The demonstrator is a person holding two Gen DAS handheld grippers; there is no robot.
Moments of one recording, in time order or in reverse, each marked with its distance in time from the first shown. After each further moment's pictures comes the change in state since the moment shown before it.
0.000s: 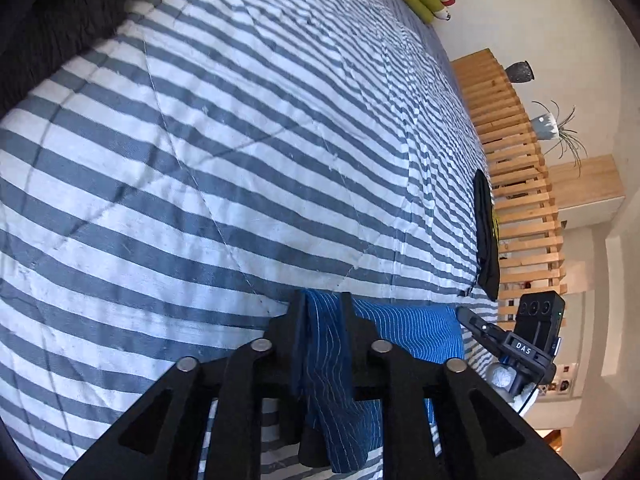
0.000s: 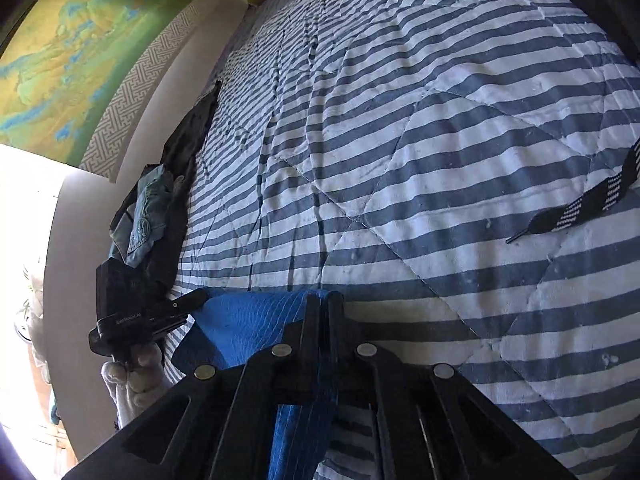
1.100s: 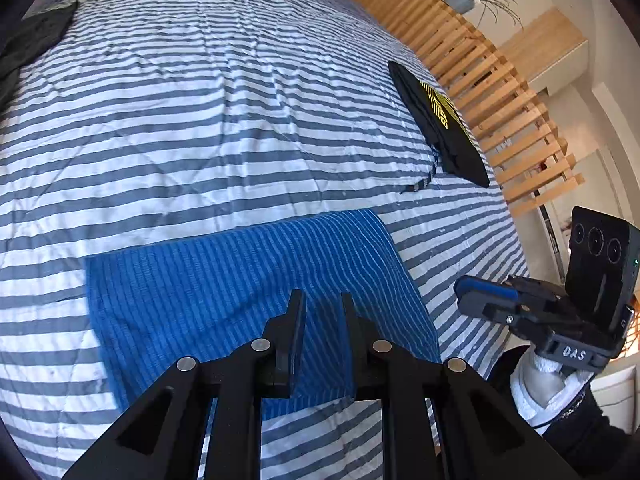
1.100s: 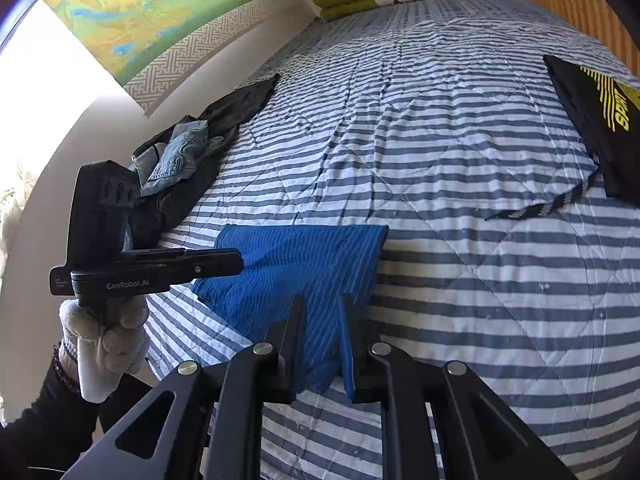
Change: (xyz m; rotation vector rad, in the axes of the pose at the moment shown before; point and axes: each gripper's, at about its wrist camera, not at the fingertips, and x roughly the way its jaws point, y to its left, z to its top) left arm 0.047 -0.144 -0.084 0.465 0.121 0.067; right arm -0.067 0.062 -0.093 -0.313 -0.102 -0.127
